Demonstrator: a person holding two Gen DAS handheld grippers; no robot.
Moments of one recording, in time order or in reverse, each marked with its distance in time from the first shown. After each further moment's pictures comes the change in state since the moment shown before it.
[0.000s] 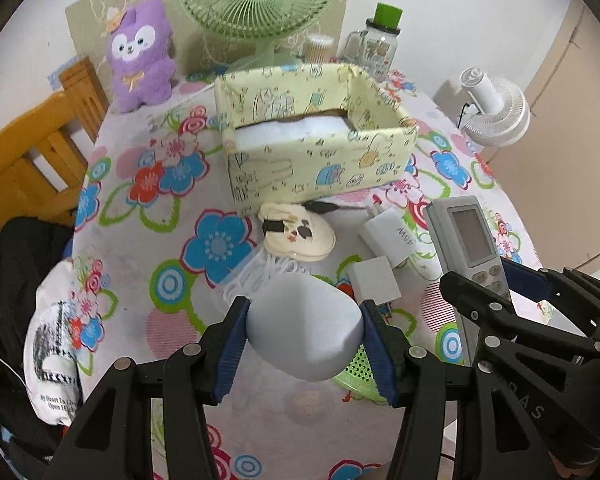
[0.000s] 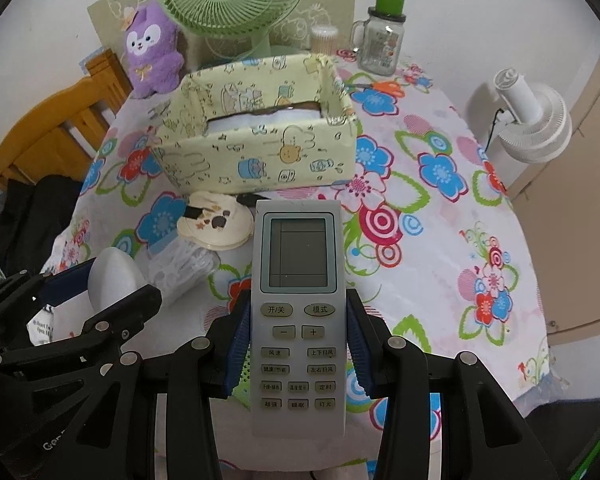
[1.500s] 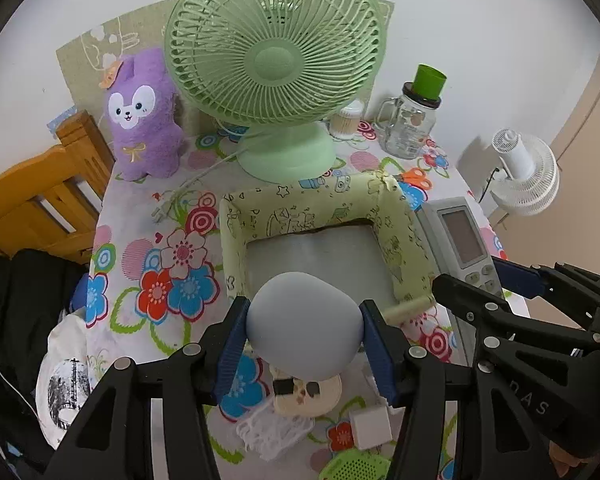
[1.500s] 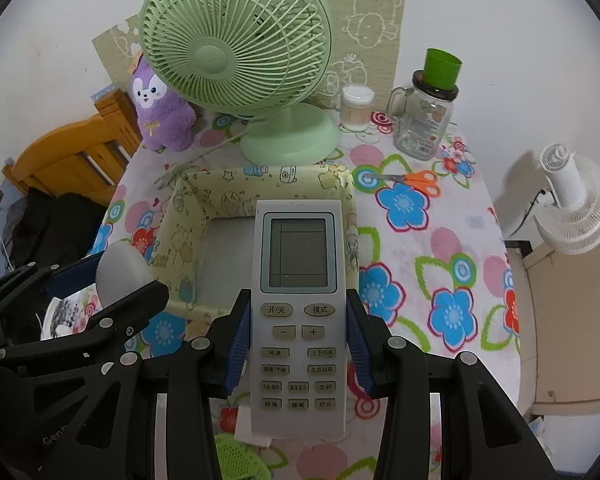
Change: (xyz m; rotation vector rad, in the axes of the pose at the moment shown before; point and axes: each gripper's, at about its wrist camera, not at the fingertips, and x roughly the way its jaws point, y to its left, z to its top) left arm 0.016 0.010 0.137 -0.084 -0.069 0.055; right arm 0.023 -0.022 0.156 -0.129 -0.035 0.114
